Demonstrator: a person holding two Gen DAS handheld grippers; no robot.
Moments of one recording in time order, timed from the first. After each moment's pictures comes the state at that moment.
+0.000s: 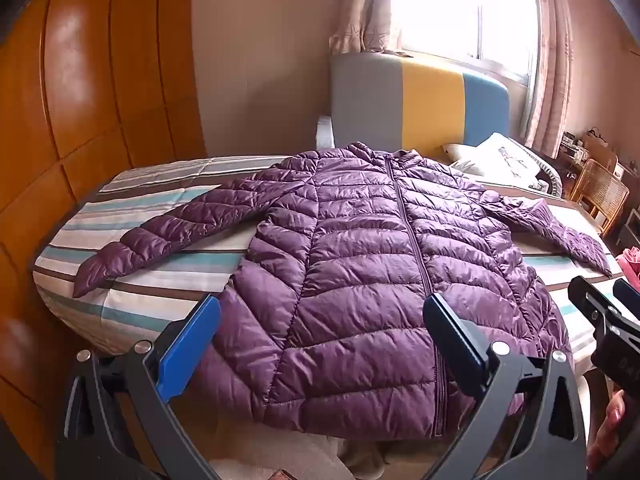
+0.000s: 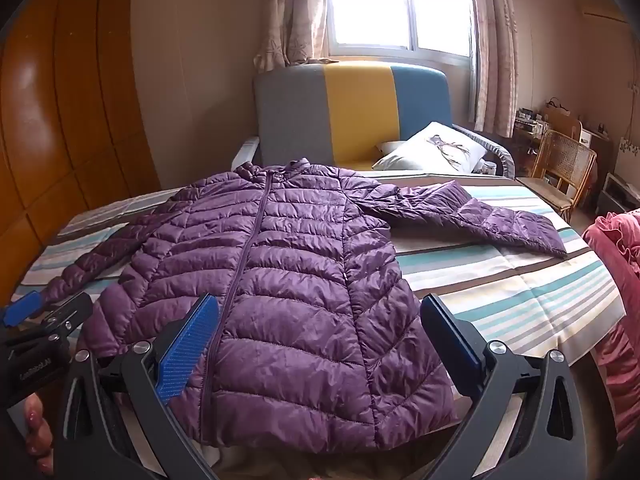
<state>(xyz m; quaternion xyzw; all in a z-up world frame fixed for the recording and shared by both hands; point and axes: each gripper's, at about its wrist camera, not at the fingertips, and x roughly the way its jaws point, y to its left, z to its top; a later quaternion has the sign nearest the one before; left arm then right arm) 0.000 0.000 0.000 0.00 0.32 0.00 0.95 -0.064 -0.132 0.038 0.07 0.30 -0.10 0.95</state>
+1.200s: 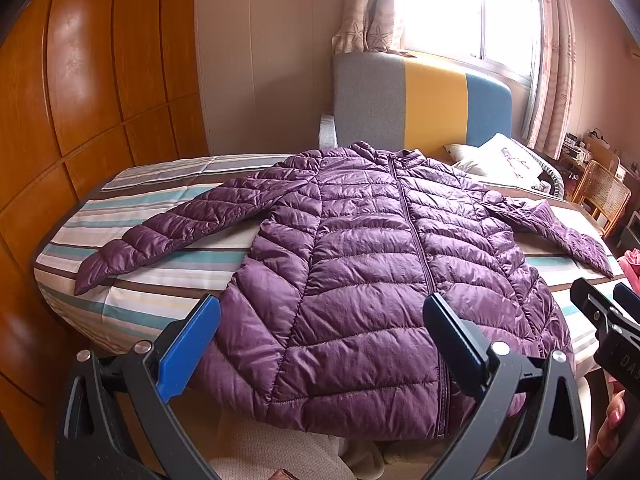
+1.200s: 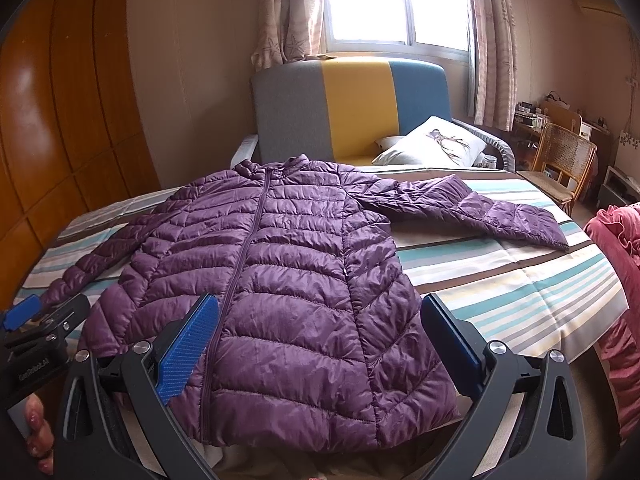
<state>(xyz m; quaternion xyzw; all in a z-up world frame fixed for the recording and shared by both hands) -0.001 0.004 0.000 0.00 0.32 0.00 0.95 -0.065 -0.136 0.035 0.08 0.30 -0.10 0.94</state>
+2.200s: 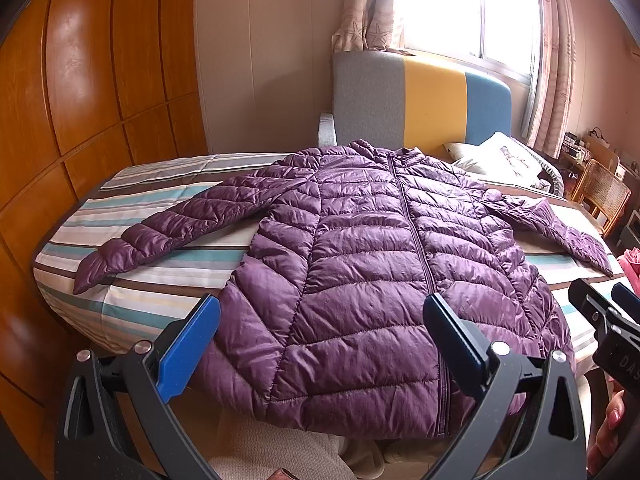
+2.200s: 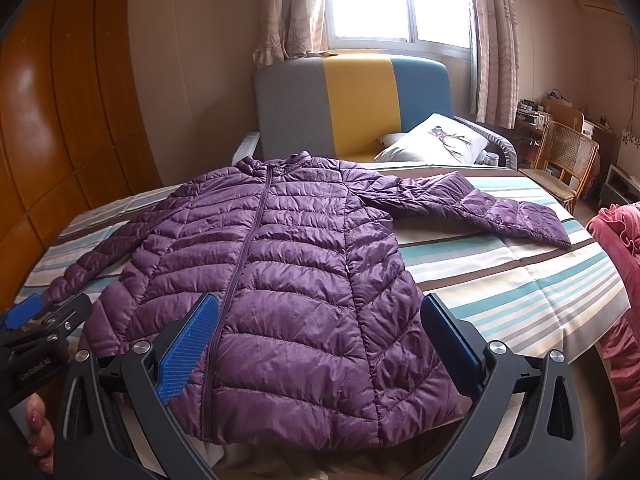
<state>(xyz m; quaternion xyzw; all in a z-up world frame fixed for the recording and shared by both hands) 0.001 0.003 -0.003 0.00 0.33 0.00 0.95 -0.066 -0.135 0.032 0.09 0.30 -0.09 0.94</state>
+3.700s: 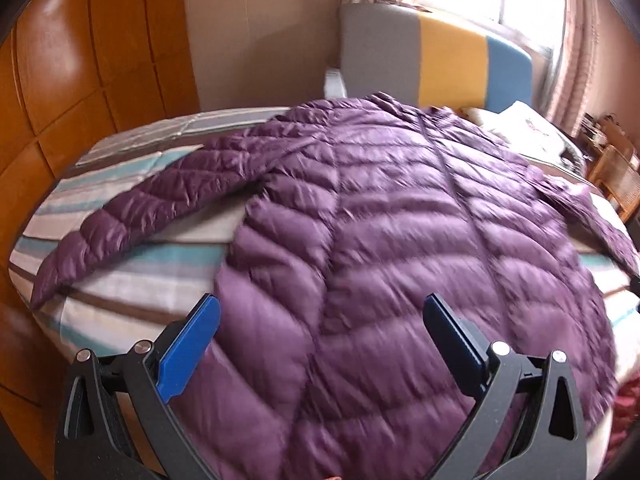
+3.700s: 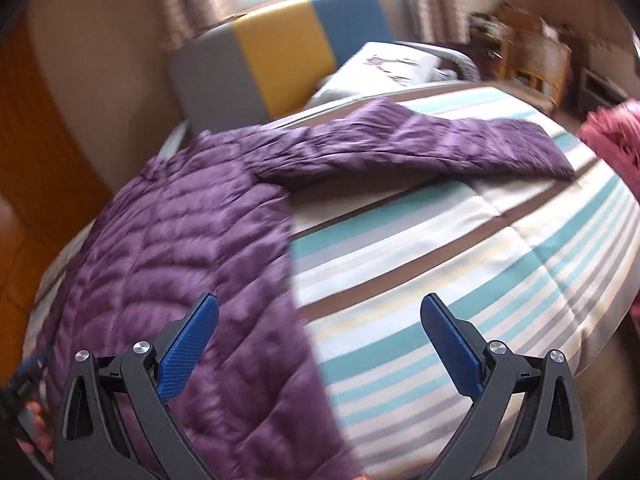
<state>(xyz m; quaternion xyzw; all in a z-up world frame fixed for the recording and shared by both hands) 0.127 0.017 -0.067 0.00 0.40 0.02 0.92 0.007 -0.296 -0.038 0.23 0.37 -0.16 0.89</state>
